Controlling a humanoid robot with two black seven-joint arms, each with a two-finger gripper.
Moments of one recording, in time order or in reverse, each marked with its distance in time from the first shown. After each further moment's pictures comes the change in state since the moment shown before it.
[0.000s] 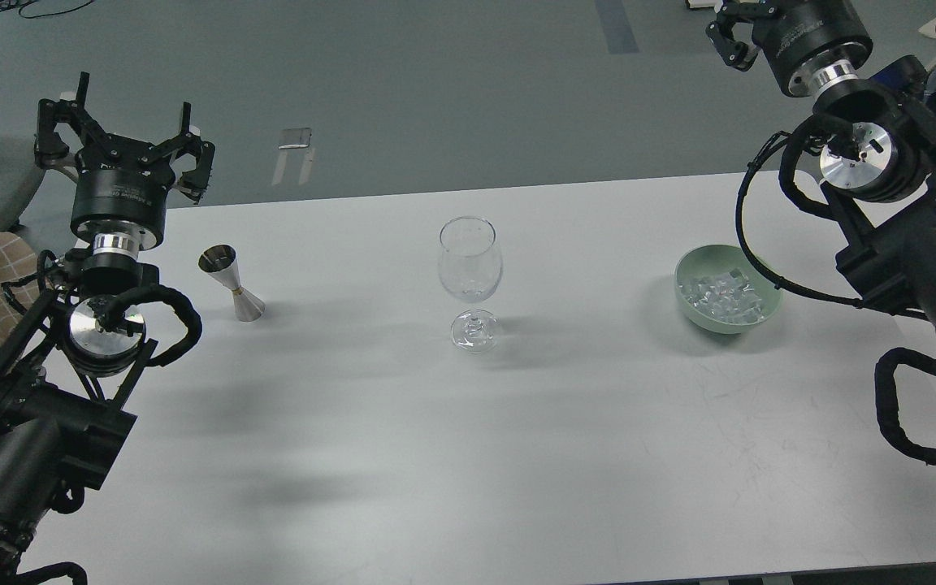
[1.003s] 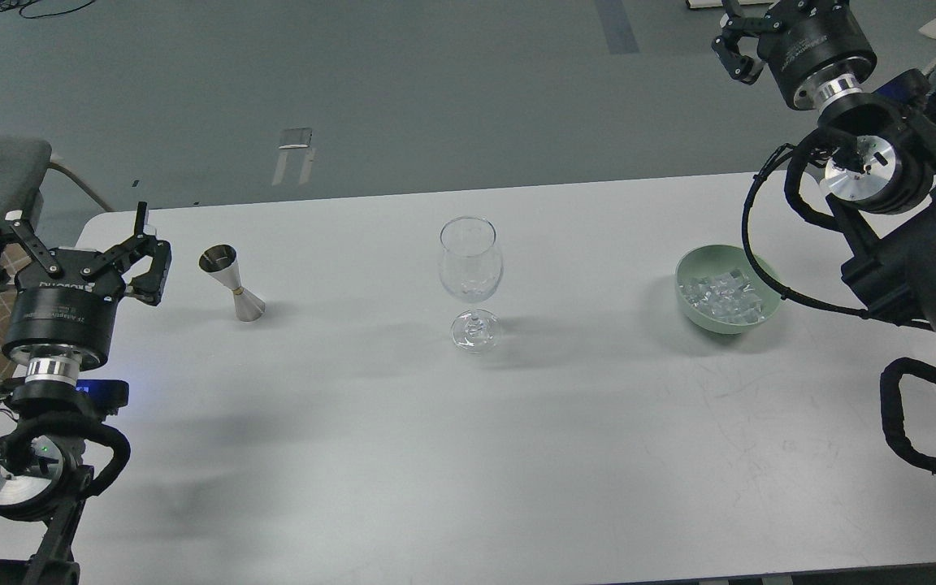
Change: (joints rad) left arm 0.541 -0.043 -0.319 -0.478 -0.115 0.061 0.203; right arm -0.024 -0.010 -0.003 0.006 0.000 0.003 0.002
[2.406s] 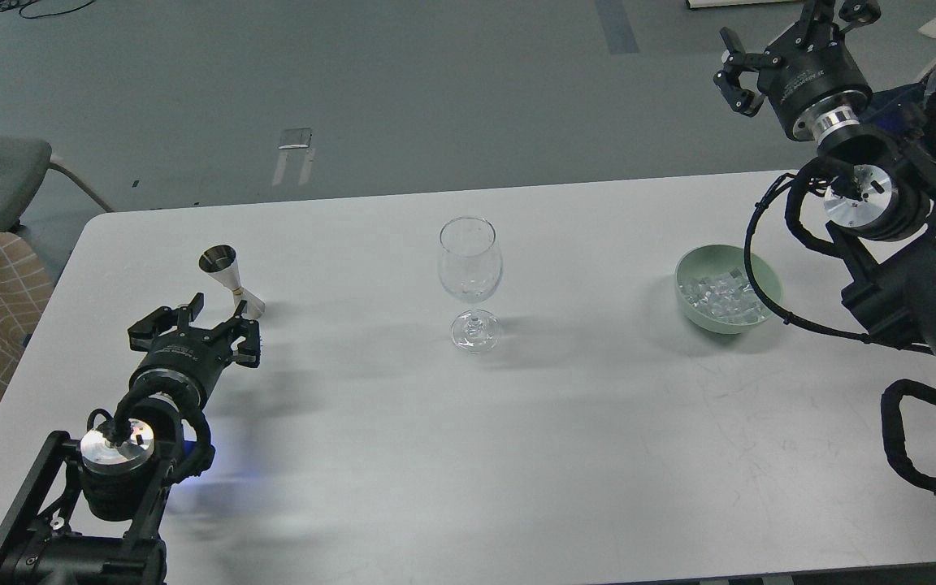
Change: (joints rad) left arm -0.126 -0.171 0.031 0.219 0.049 0.381 0.180; right arm -0.053 -0.003 0.001 0.001 -0.003 -0.005 0.000
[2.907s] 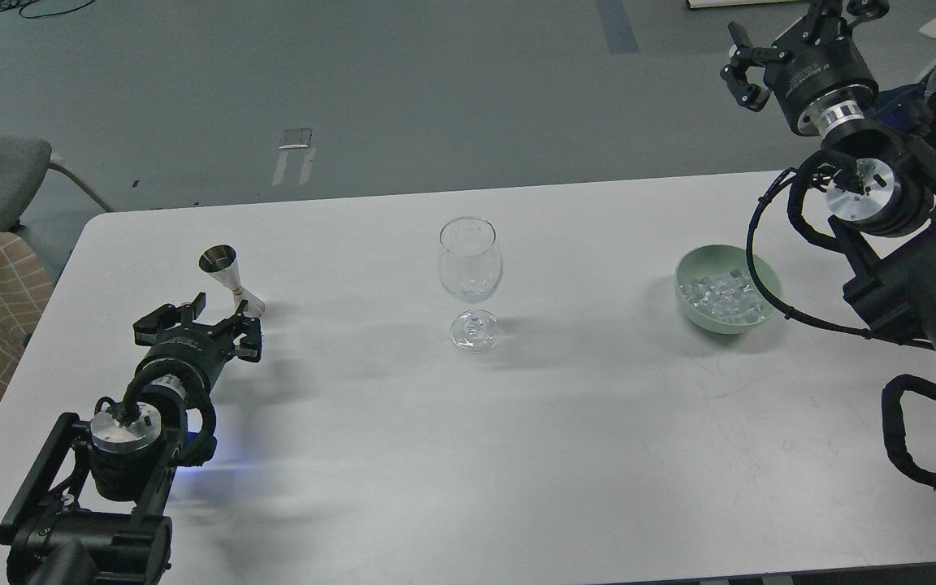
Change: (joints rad) left arm -0.098 0.002 0.013 0.138 0.003 0.006 0.011; right arm 0.009 -0.002 0.007 -0.005 0.000 -0.026 0.002
